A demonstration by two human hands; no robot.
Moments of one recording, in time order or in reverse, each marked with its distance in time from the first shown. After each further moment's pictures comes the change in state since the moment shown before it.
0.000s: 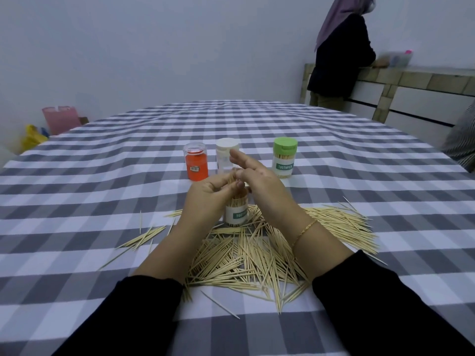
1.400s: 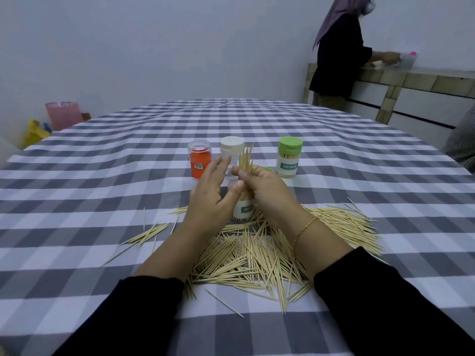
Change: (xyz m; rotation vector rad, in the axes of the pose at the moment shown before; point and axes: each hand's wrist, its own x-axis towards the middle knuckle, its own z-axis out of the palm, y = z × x) left_hand 0.000 -0.015 -0.007 0.521 0.022 0.131; right_hand 0.014 0.018 0.003 0.119 0.067 0.153
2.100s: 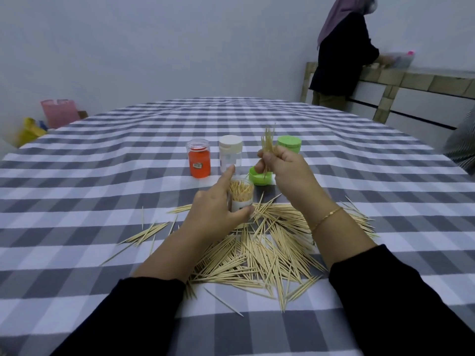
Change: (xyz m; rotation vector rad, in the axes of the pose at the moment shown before) left_hand 0.001 -0.016 0.006 0.212 -0.155 -0.079; right_hand -0.003 -0.030 -0.028 -0.290 0.180 -0.127
